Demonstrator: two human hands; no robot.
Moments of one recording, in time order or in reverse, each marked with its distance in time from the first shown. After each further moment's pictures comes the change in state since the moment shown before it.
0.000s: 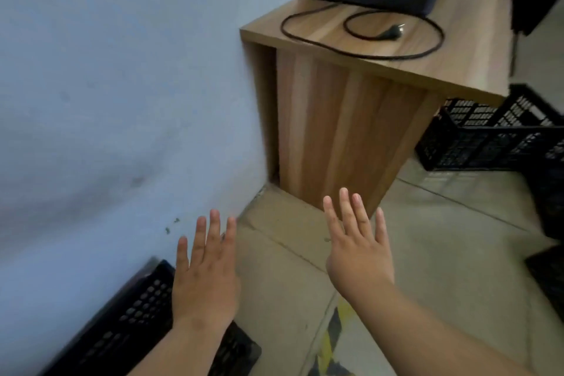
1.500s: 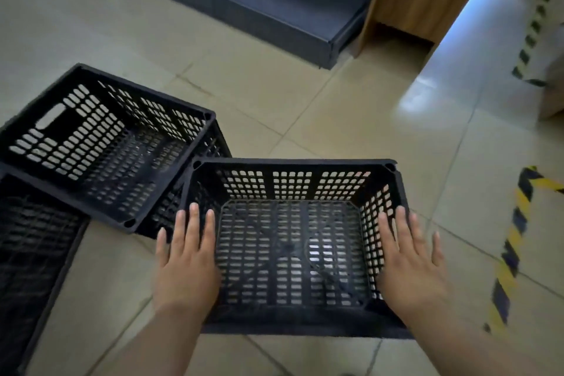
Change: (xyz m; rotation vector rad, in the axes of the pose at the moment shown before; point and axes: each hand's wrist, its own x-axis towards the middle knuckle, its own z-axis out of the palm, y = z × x) left_hand 0.139 1.103 0.130 0.148 -0.163 1.422; right_hand -0.244 0.877 0.134 0.314 -0.260 1.735
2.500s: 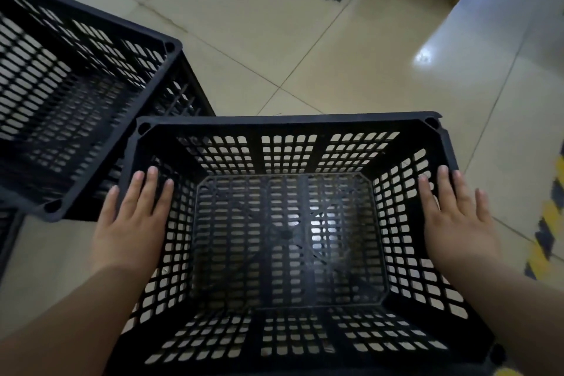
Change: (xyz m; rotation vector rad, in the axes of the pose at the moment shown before) left_hand 0.093 -0.033 0.113 0.301 -0.126 0.113; right_hand 0.110 0.024 0.077 -0.243 -0.053 0.013
